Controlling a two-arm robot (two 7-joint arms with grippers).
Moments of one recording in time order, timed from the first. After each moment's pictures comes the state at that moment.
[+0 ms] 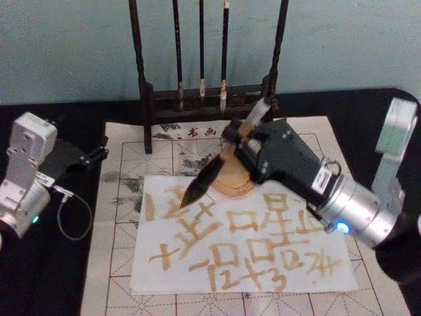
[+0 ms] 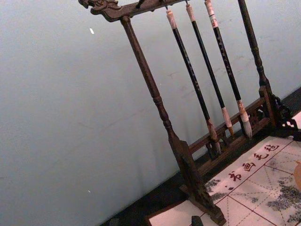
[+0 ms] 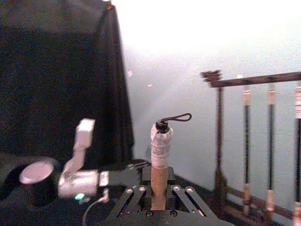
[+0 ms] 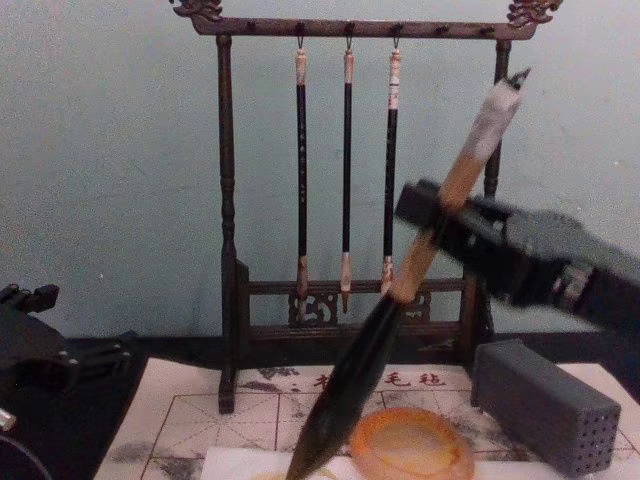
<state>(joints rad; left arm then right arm) -0.20 0.60 0.45 -1.41 -0.25 -0.12 0.03 0.12 0.44 -0.42 -1.61 0.65 -0.23 0.65</state>
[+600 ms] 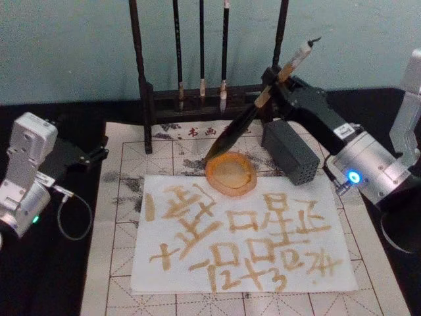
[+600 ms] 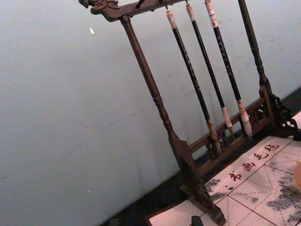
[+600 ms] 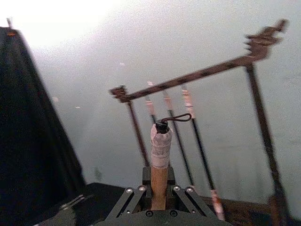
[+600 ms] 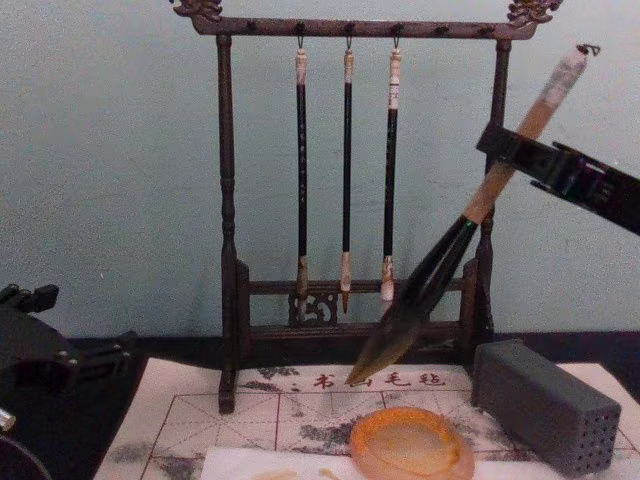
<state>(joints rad) -0.20 0.60 0.45 -1.41 -0.25 -0.12 0.03 0.20 0.37 -0.32 -1.58 0.78 -0.05 0.41</state>
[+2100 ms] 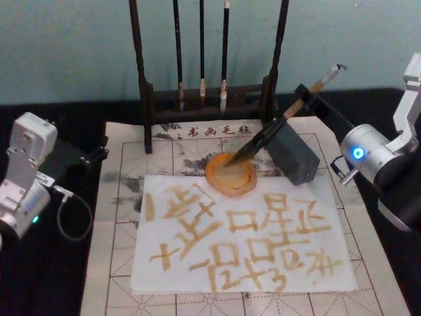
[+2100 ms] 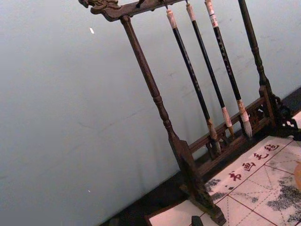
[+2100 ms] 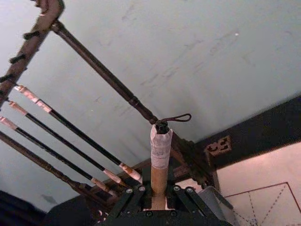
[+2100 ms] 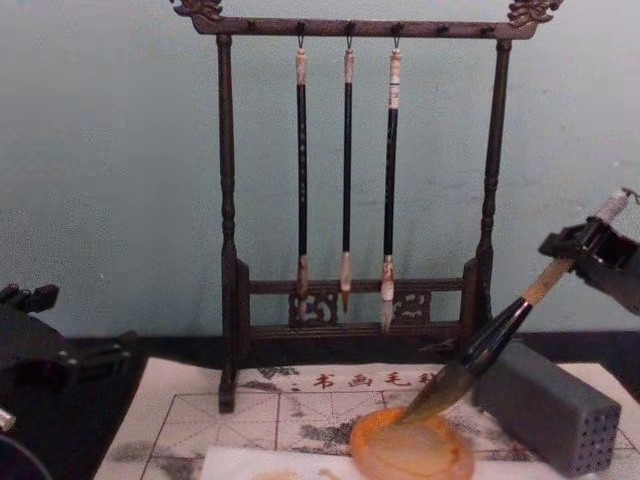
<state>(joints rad) -0.20 0.60 0.45 -1.41 -0.25 -0.12 0.03 0.30 0.29 -0.25 -1.41 1.07 0.24 0.01</state>
